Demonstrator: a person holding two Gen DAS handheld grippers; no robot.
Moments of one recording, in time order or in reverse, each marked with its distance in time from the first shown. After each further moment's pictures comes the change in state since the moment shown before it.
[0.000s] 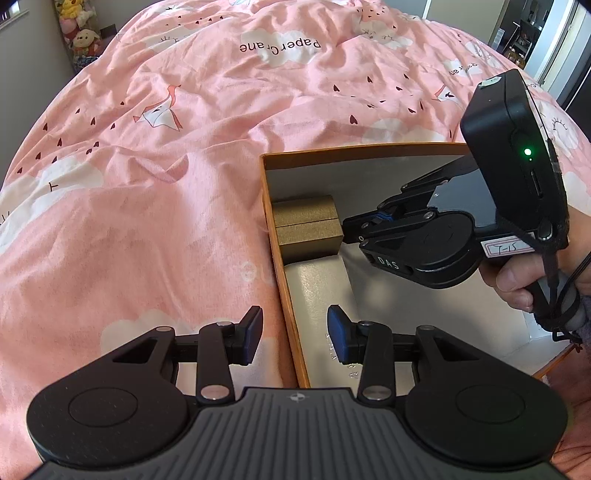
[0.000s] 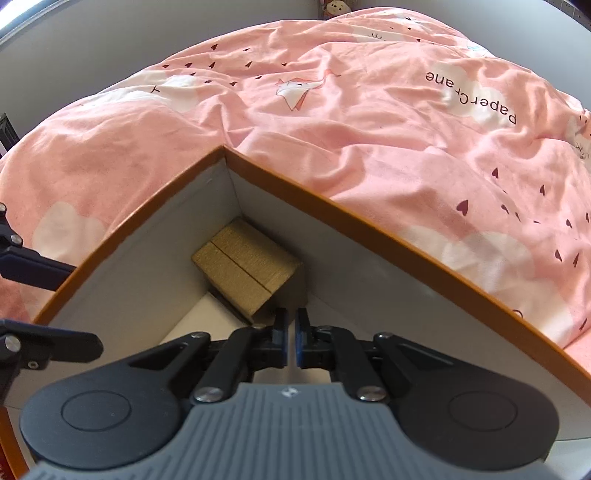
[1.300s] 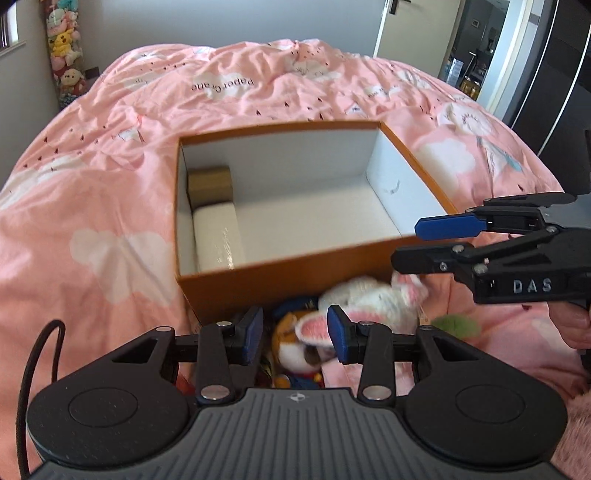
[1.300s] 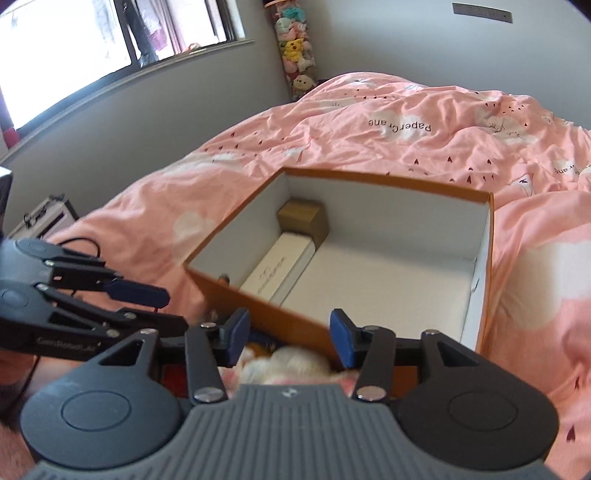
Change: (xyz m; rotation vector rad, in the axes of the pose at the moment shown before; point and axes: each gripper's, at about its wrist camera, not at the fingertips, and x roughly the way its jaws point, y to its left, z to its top) left arm -0.084 -0.094 -0.132 0.038 -0.174 -0.084; right arm -0.216 0.066 -0.190 0.180 -0.266 0.018
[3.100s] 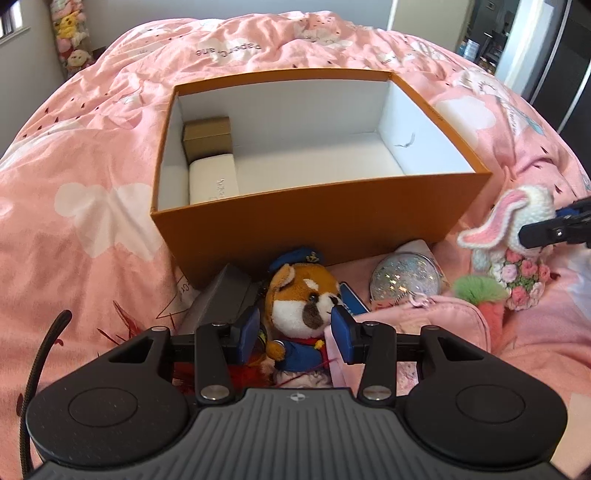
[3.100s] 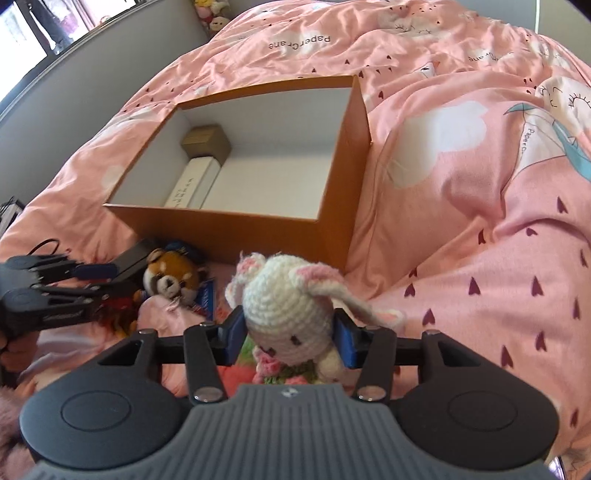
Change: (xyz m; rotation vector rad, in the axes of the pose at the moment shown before) left arm 0.037 -0.007 -0.027 -0.024 0.065 0.060; right arm -0.034 -0.087 -0.036 0.261 0.215 -0.129
